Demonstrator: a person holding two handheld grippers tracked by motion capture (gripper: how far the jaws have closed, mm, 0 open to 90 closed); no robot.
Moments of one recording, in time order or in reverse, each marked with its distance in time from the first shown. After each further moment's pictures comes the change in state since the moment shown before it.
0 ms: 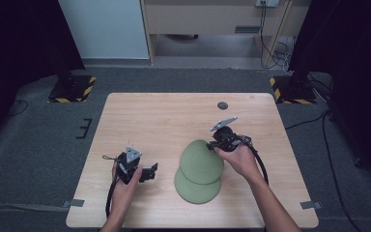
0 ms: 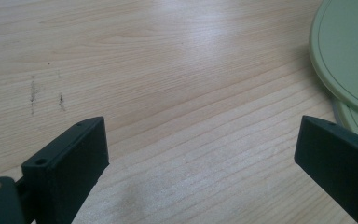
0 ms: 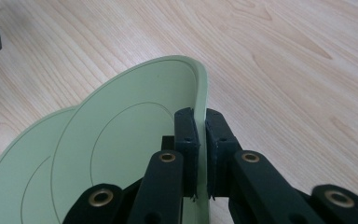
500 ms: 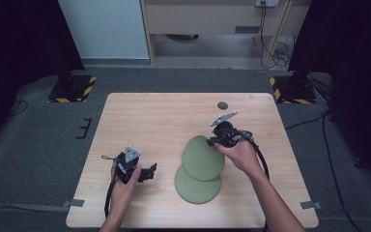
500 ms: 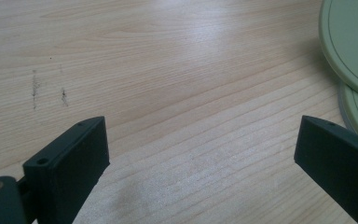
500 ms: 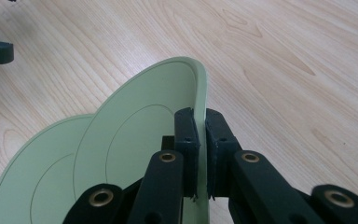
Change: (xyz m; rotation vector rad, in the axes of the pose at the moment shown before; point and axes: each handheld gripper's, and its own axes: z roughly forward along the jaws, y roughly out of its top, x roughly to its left) left arm 0.003 -0.002 0.001 0.008 -0.004 -0.004; right arm 0.000 0.015 -0.014 0.005 -0.012 -0.018
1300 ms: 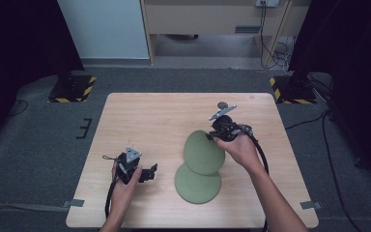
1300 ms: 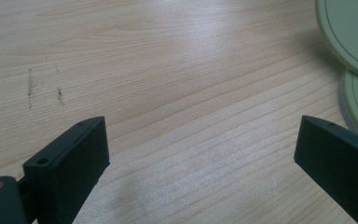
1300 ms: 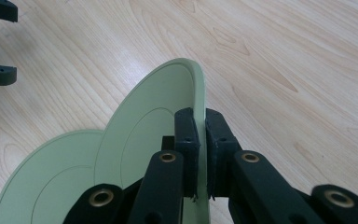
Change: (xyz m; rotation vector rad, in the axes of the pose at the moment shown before) left arm -0.001 -0.001 0.001 0.008 -0.001 0.009; right arm -0.002 0.018 -0.008 -0.012 -0.021 -0.009
